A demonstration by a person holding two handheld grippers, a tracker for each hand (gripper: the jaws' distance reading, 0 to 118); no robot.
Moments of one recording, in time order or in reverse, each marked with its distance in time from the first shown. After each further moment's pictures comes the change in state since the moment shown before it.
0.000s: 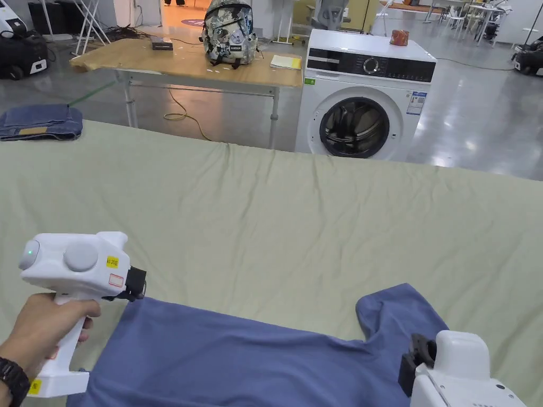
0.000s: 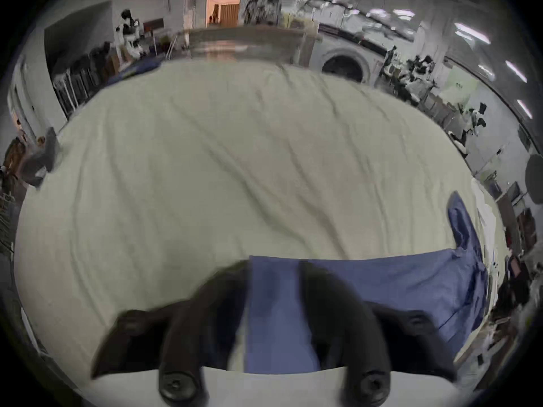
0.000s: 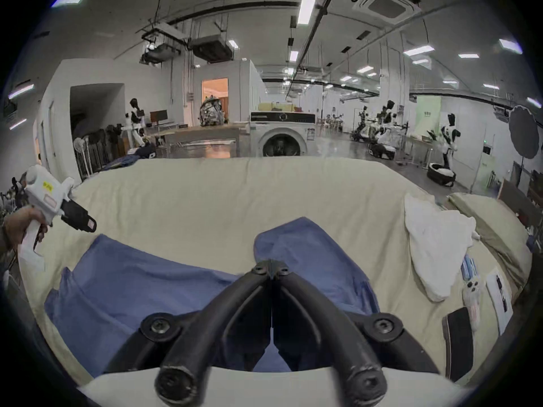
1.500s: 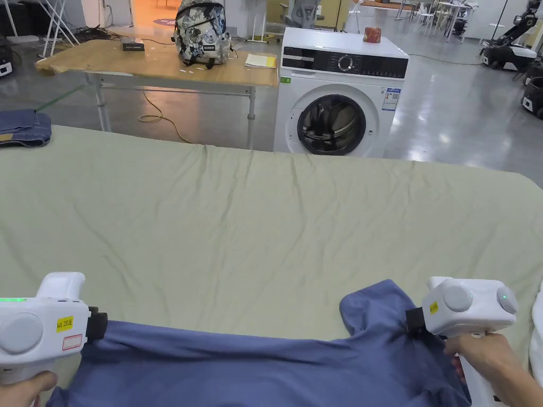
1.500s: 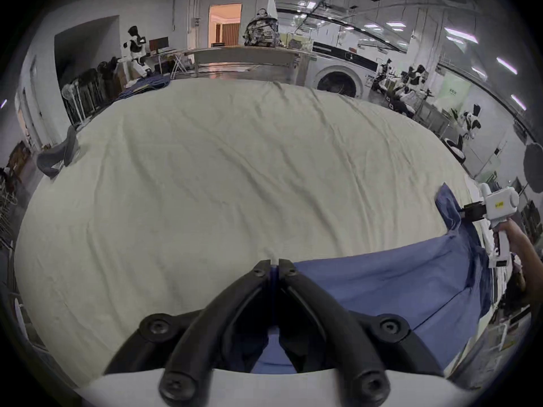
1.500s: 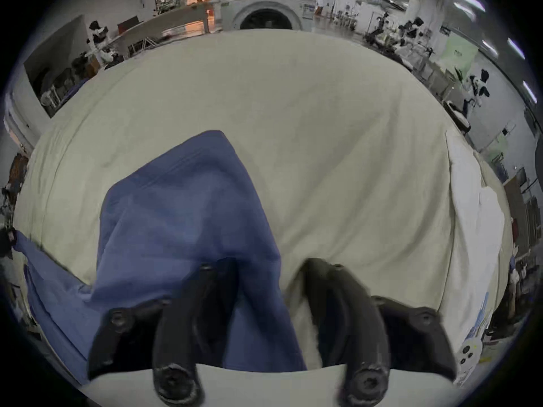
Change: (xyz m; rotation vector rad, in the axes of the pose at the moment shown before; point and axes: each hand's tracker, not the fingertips) left arm 0.016 -0.066 0.047 0.172 0.010 -0.029; right arm 0.113 0.038 -0.227 -0.650 -0.038 0.051
